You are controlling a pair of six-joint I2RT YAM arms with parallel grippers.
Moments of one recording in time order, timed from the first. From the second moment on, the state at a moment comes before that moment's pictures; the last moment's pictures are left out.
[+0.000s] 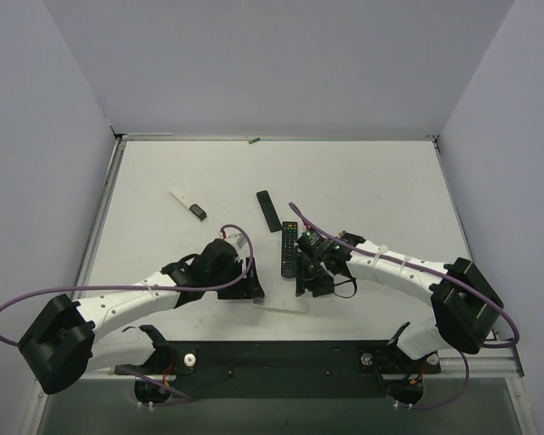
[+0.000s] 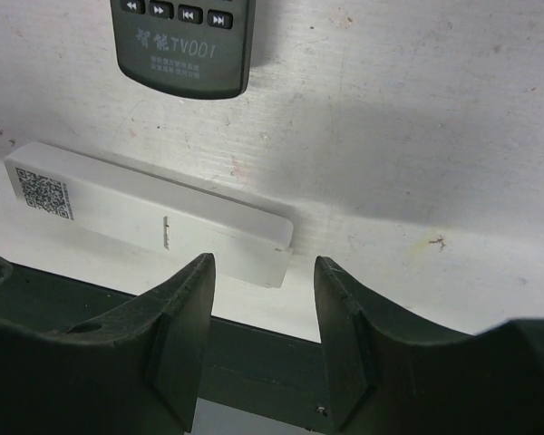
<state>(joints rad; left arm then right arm) -0.82 1.16 0.55 -0.26 0.14 -0.81 0.84 1.44 0.84 -0.65 -0.02 0.77</state>
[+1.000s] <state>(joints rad) -0.82 1.30 0.55 -0.21 0.17 -0.77 0.92 1.50 0.85 -0.68 0.05 0.87</state>
